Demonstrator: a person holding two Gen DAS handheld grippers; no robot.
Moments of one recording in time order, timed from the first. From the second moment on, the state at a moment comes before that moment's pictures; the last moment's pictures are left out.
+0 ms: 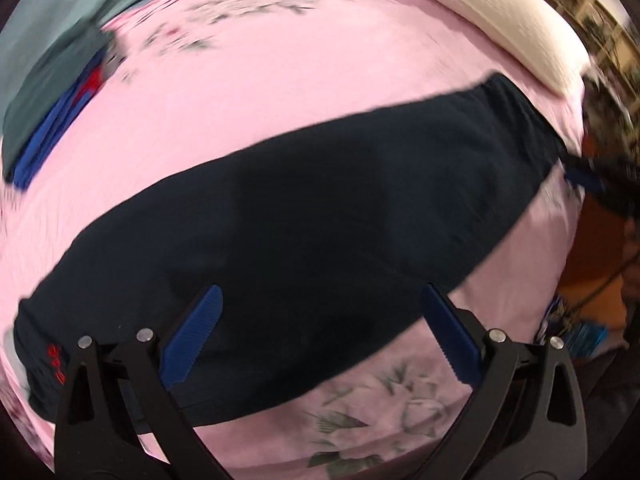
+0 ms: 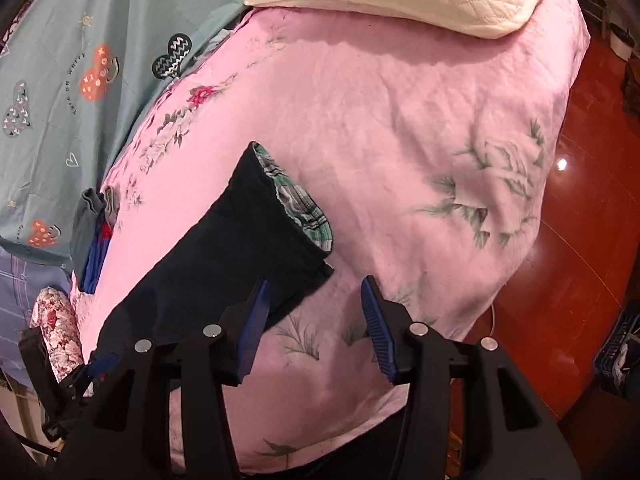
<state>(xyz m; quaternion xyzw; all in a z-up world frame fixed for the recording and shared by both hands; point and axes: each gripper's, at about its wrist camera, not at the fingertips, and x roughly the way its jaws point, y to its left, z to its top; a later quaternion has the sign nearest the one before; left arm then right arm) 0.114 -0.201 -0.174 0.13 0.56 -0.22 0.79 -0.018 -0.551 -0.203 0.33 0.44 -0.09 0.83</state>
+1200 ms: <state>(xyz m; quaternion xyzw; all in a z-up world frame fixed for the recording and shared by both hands) 0.121 -0.187 -0.183 0.12 0.59 -0.17 0.78 0.010 -0.537 -0.223 0.38 0.42 -0.05 0.82</state>
